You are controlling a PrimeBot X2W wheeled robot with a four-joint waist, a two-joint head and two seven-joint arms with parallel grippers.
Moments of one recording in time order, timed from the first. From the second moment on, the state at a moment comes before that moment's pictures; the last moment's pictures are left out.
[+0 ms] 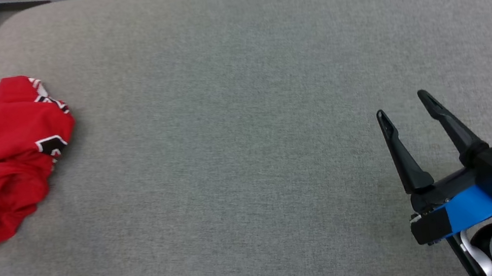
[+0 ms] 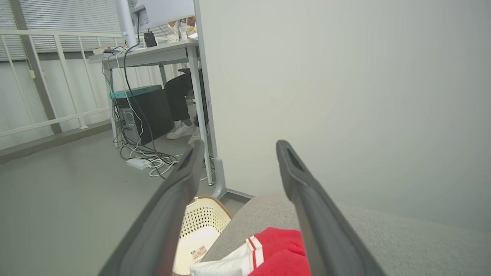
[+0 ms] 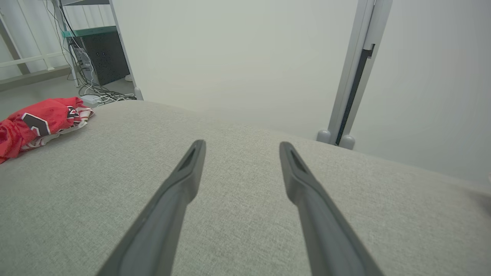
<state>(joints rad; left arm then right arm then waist) -0.54 0.35 0.18 0.47 -0.28 -0.06 -0.26 -0.14 -0.05 0.08 -0.09 -0.01 0.13 -0.06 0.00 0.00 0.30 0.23</state>
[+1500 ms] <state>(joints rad) -0.89 0.54 -0.16 1.05 -0.52 -0.13 -0.02 -0.18 -0.06 0.11 -0.14 -0.01 0.13 -0.06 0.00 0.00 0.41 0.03</state>
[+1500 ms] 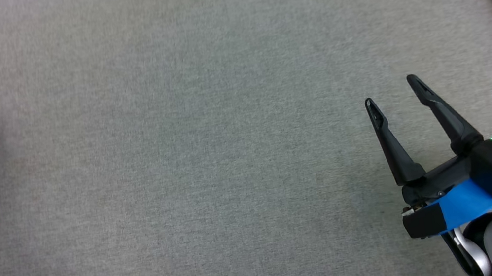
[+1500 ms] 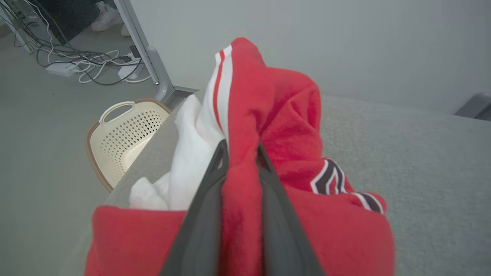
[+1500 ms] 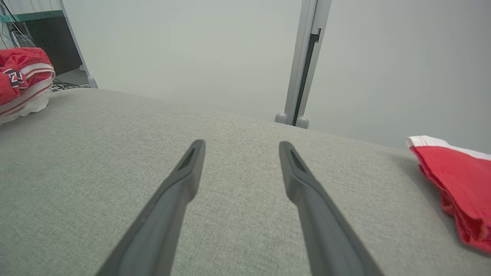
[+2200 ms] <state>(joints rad) -1.10 0.52 -0.37 0.64 -0.41 -0.13 -0.22 -0.12 -0.05 0.13 0.02 0.15 0.13 -0.19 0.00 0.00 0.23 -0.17</state>
